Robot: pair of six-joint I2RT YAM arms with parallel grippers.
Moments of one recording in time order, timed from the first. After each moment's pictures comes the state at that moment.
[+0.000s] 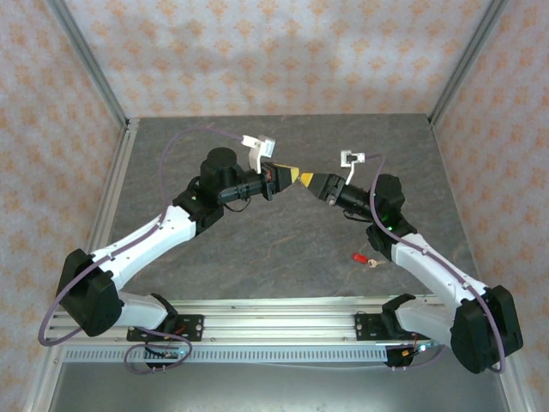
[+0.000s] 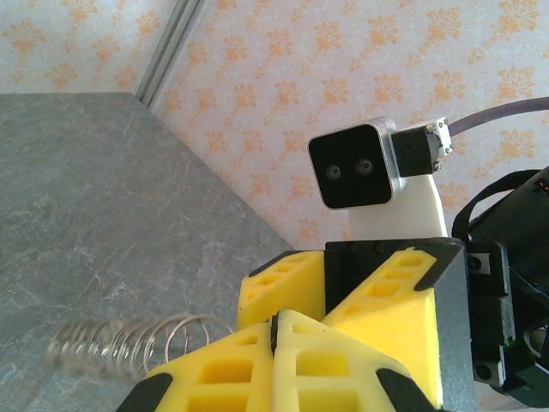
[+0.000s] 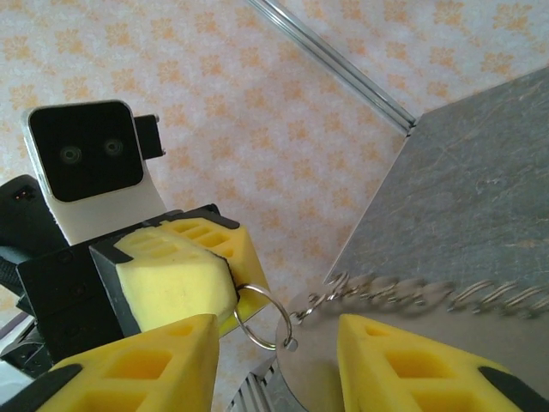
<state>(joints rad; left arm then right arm) -0.61 1.35 1.06 0.15 0.48 -0.54 0.42 1.08 0.65 0.50 -0.66 0.95</state>
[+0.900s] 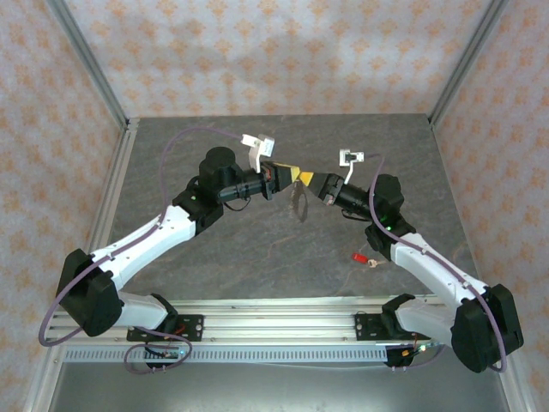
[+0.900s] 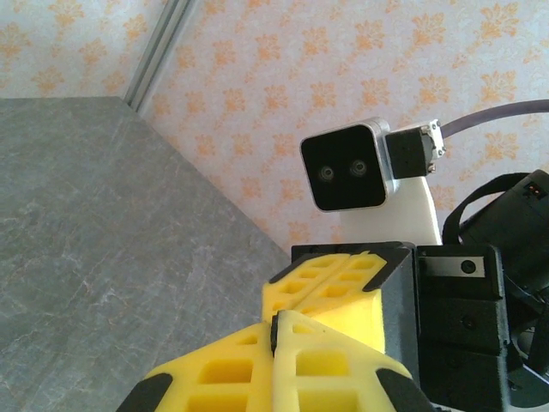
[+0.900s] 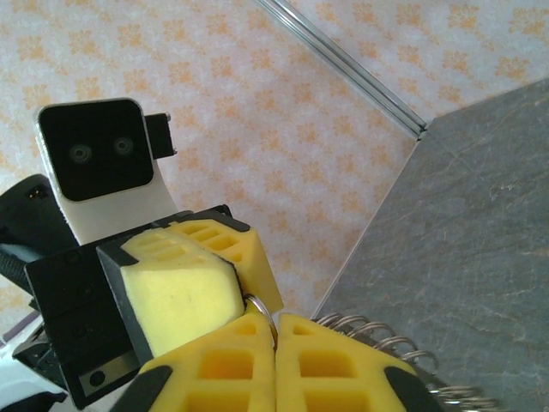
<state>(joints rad) -0.60 1.35 1.06 0.17 0.50 -0.55 0.44 1.09 0.65 0.52 -0.65 0.95</state>
